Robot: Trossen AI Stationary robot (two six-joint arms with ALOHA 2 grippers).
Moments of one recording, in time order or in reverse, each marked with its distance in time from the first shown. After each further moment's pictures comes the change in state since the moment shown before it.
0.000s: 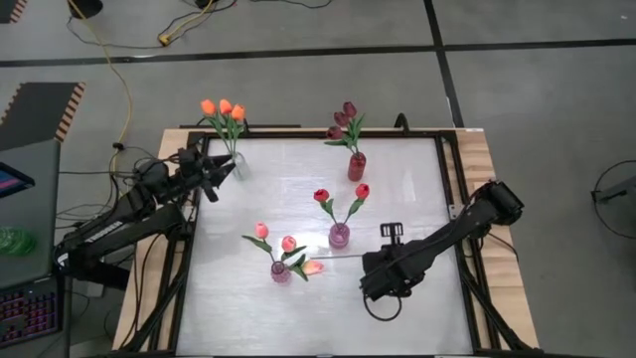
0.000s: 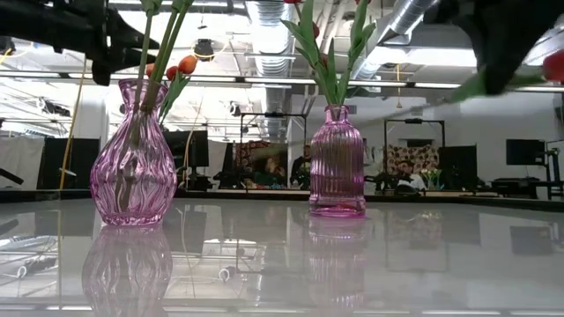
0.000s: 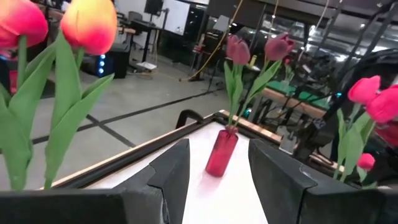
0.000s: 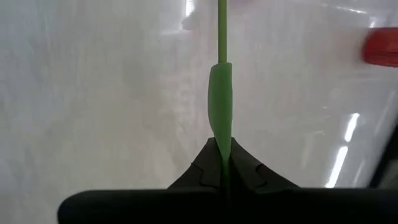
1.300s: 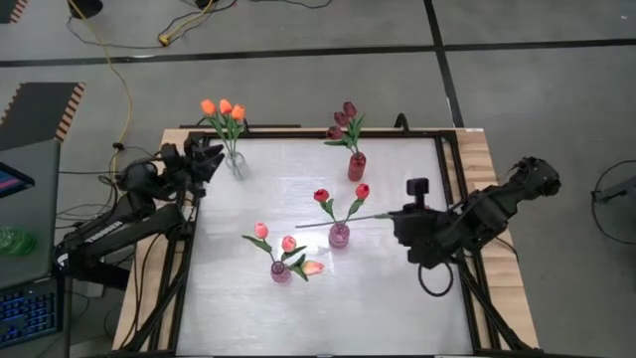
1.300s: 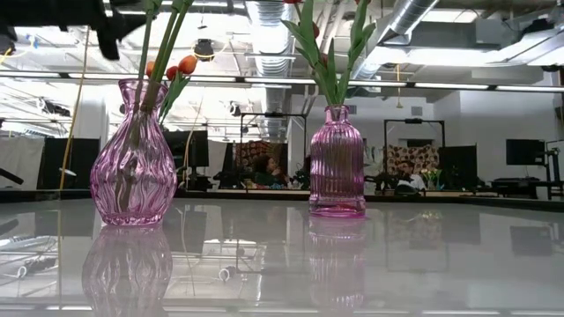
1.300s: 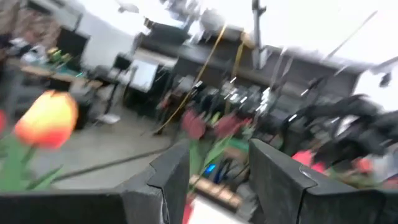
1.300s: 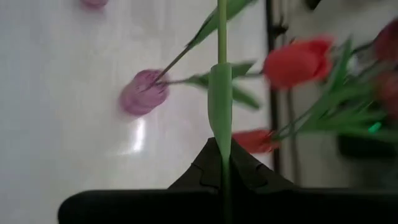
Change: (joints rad) left arm 0.000 0.001 0.000 0.296 0.057 -0.106; right arm 0.021 -0.388 0.130 0.038 0.416 -0.243
